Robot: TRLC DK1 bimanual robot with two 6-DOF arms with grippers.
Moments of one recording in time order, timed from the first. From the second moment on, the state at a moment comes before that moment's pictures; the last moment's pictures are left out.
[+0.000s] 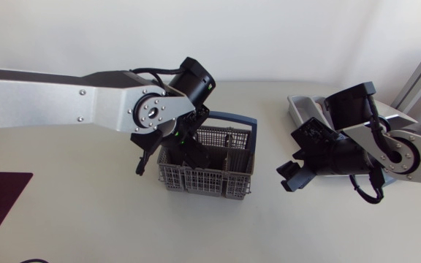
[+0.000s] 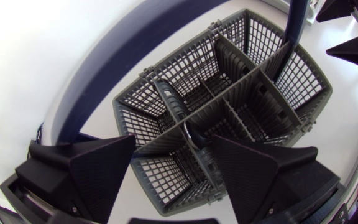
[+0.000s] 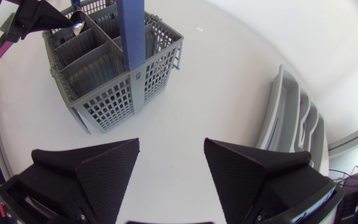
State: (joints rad) left arm -0.73 1.77 1.27 -0.57 -0.36 0.13; right arm 0.31 1.30 0.71 -0.34 -0.05 -0.36
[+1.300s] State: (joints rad) left arm -0.80 1.83 1.27 -0.51 -0.45 0.13; right arm 0.32 1.30 0.69 -0.32 -0.04 -0.36
